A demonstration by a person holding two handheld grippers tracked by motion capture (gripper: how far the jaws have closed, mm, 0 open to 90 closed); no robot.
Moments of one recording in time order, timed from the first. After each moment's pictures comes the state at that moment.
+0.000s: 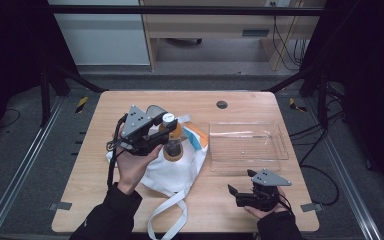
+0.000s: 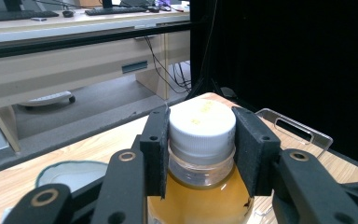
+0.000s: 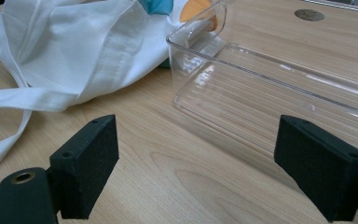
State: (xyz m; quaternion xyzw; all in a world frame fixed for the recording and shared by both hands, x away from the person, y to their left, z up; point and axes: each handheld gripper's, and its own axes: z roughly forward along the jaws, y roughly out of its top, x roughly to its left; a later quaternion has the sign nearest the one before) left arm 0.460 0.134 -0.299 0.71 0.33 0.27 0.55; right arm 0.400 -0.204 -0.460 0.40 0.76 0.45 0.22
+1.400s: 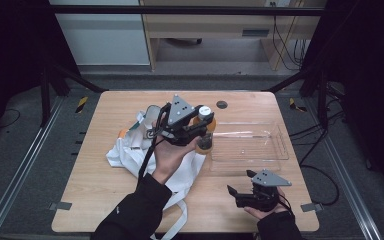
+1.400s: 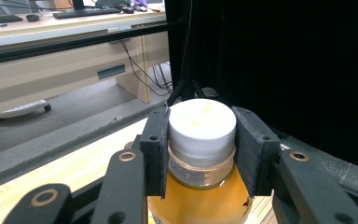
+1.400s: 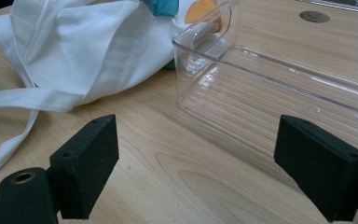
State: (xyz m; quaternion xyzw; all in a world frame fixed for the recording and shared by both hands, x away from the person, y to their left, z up) left arm 0.477 0.052 -0.285 0.73 0.30 0.25 0.56; right arm 0.399 -0.204 -0.459 0.39 0.77 0.46 0.22
